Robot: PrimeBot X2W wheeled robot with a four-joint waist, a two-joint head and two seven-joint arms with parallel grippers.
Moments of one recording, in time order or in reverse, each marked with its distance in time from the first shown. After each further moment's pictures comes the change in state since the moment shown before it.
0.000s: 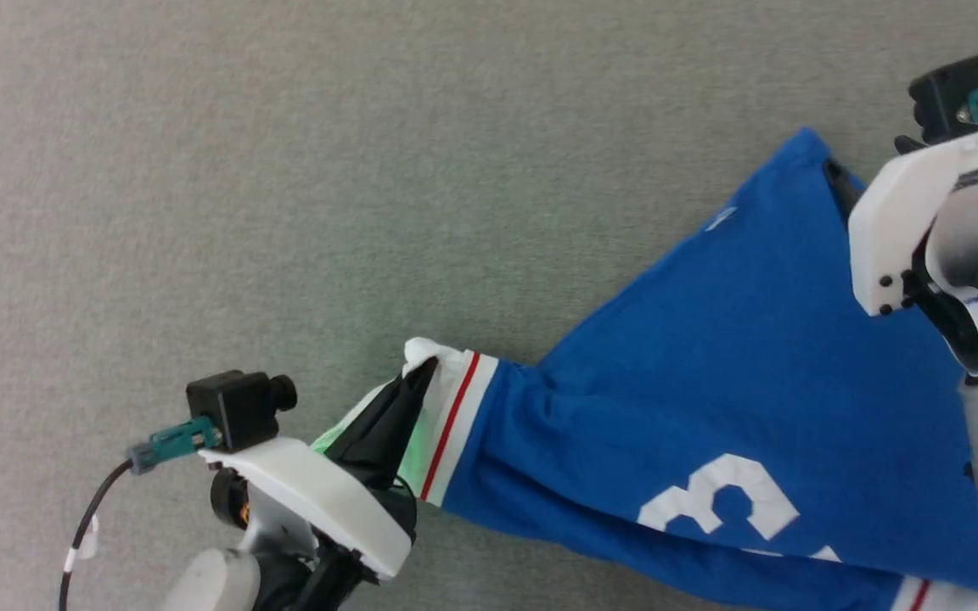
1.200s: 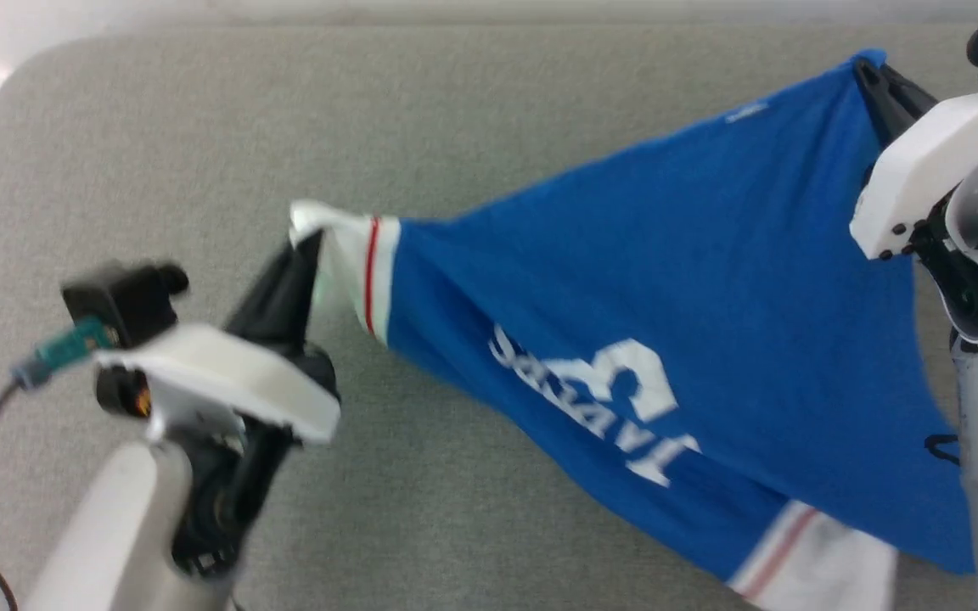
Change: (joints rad) left arm -0.176 0.040 0.098 0.052 0.106 0.078 -0.064; right arm -0.060 0.075 -0.080 0.035 0.077 0.000 -0.221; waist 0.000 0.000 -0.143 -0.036
